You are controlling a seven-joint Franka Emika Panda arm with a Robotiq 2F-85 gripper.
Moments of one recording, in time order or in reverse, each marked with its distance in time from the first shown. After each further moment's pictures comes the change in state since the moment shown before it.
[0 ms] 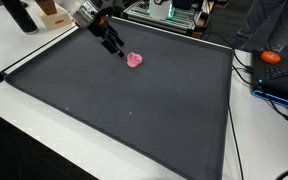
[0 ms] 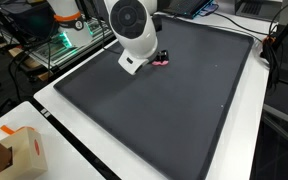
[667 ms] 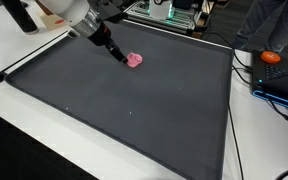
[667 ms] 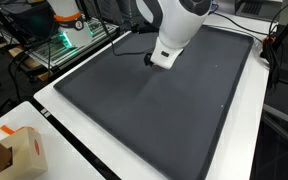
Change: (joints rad) arm 0.090 0.107 0.029 0.240 -0.273 -0.103 -0.029
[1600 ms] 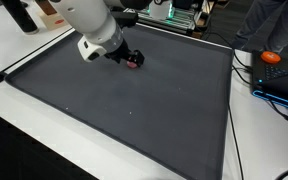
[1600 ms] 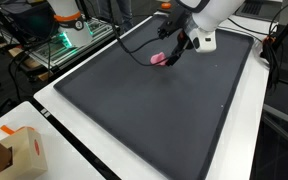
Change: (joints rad) arm 0.091 0.110 0.095 0.212 -0.280 -0.100 -0.396
